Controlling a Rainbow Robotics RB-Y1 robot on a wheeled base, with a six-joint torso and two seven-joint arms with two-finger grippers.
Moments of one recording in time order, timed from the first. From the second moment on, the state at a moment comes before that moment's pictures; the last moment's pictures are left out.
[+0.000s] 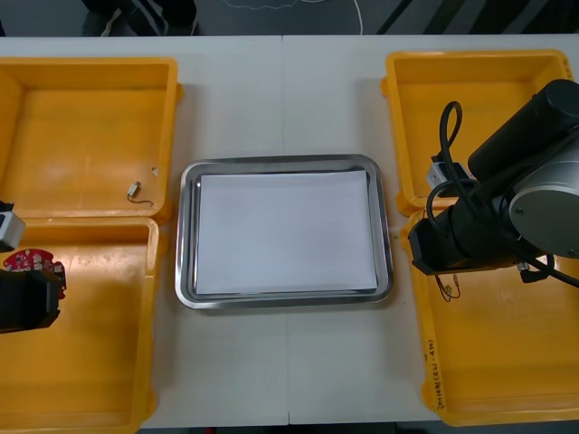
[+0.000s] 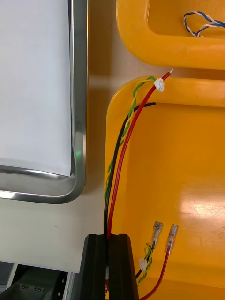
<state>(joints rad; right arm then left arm) -0.45 -0.66 0.28 -2.22 -0.81 1.92 0.87 0.08 0.47 0.34 -2.45 0.64 1.91 -1.29</state>
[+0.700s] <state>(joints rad) -0.45 -0.66 0.28 -2.22 -0.81 1.92 0.87 -0.20 0.58 0.16 -2.45 0.77 1.91 -0.88</state>
